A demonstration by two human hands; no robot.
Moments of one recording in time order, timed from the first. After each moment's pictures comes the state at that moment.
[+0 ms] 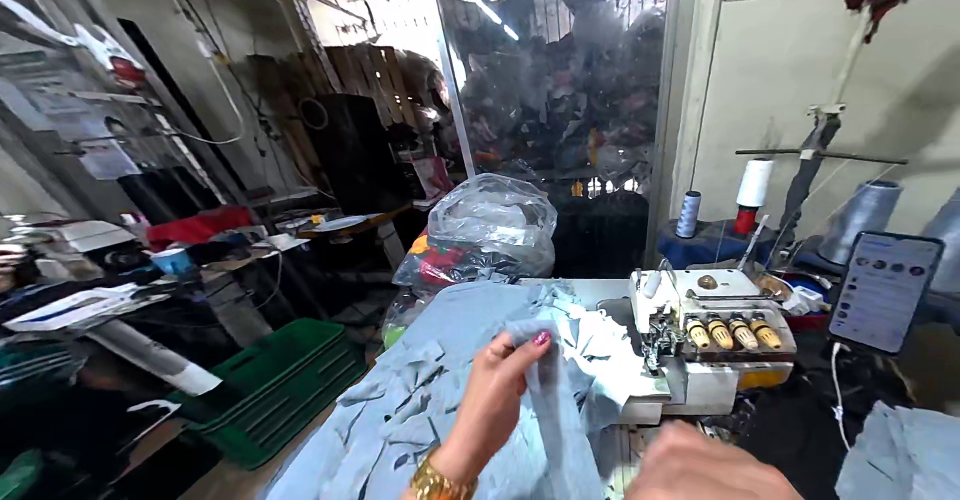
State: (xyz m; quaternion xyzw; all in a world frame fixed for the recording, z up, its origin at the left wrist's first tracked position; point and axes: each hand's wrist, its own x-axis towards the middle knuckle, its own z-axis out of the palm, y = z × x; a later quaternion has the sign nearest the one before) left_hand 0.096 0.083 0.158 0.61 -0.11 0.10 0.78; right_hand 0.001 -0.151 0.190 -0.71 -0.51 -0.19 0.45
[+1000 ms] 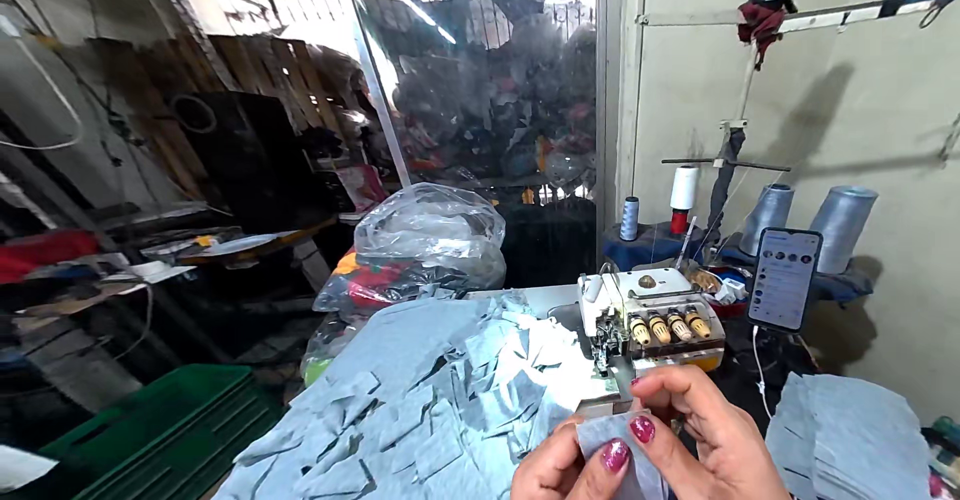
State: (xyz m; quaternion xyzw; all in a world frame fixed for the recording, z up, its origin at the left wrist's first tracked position) left_hand 0.013 -0.008 0.138 0.52 -0.31 0.11 0.79; right_hand 0.003 -0.166 0.173 -0.75 -0.28 -0.29 0.53
